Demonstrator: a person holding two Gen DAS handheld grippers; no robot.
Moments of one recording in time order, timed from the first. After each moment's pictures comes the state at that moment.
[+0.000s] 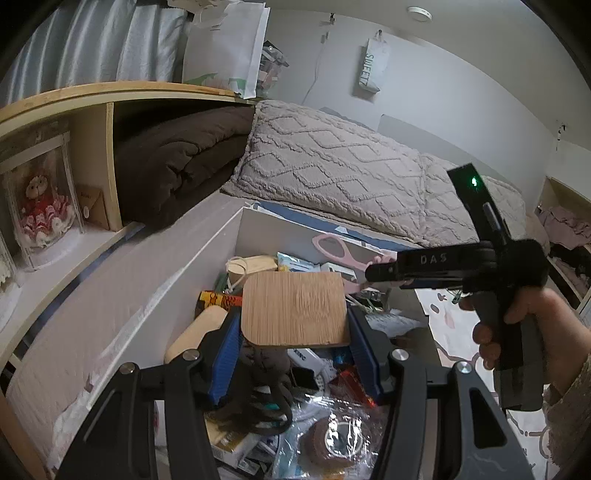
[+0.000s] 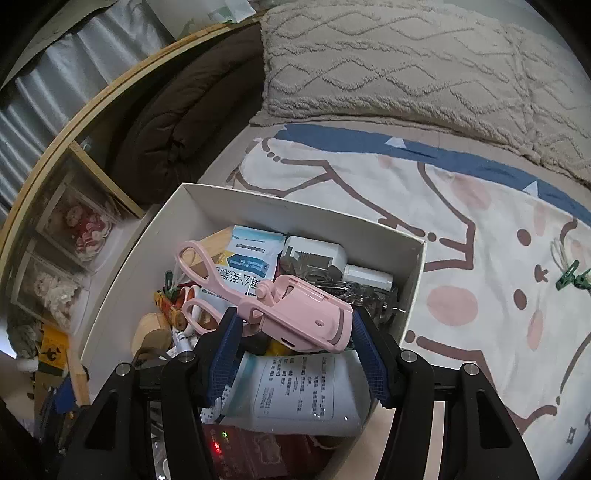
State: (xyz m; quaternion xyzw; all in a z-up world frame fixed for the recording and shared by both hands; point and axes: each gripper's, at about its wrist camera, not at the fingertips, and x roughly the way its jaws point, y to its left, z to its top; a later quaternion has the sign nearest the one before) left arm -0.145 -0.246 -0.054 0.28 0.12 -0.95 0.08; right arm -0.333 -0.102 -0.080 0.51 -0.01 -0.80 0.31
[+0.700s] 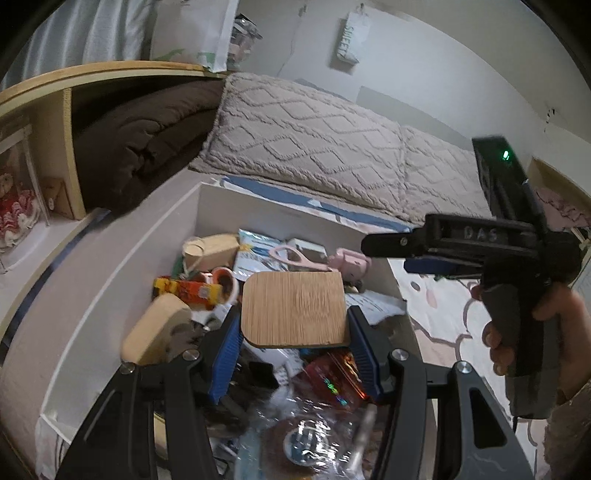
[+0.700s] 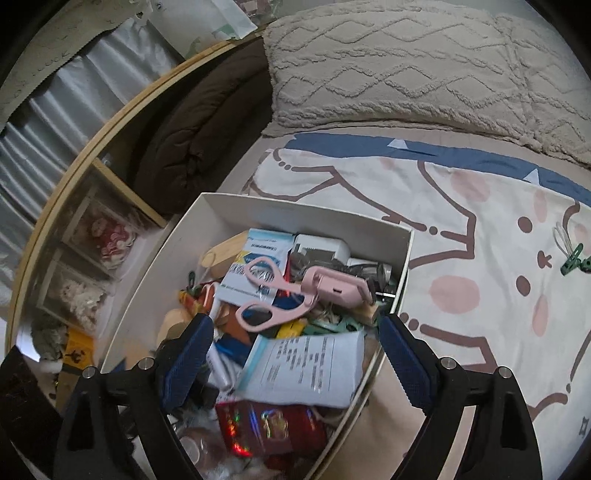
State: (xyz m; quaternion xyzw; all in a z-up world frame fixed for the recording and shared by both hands) left arm -0.172 -0.219 -0.064 0.33 0.12 -0.94 0.03; right arm -0.321 -0.074 -0.067 0.50 -0.05 -0.80 0.34
